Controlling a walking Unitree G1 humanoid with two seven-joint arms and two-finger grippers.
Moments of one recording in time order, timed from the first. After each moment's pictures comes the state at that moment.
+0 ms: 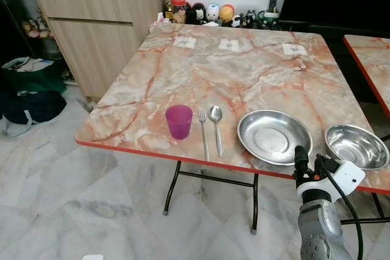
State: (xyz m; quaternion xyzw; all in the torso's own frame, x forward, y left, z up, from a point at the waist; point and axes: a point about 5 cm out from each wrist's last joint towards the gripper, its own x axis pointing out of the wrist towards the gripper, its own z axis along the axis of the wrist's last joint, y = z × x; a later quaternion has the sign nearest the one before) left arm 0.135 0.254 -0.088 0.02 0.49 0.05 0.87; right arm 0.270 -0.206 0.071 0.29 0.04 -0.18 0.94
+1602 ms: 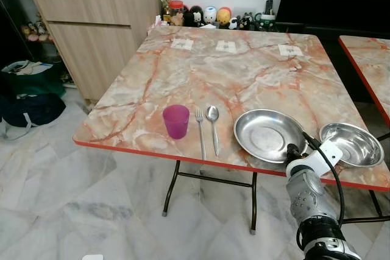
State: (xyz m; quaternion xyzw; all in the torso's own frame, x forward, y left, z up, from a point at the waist) left arm 0.135 0.254 -0.088 0.02 0.49 0.06 0.87; right arm 0.329 -0.207 0.058 0.28 0.15 -0.22 0.92
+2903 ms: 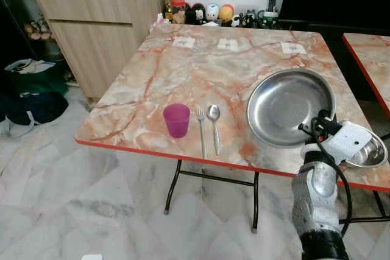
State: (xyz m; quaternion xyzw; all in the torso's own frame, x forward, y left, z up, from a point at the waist) left arm 0.136 0.255 -0.087 0.02 0.48 0.06 0.88; right arm 0.310 -0.200 0.124 0.11 -0.11 -0.18 0.97
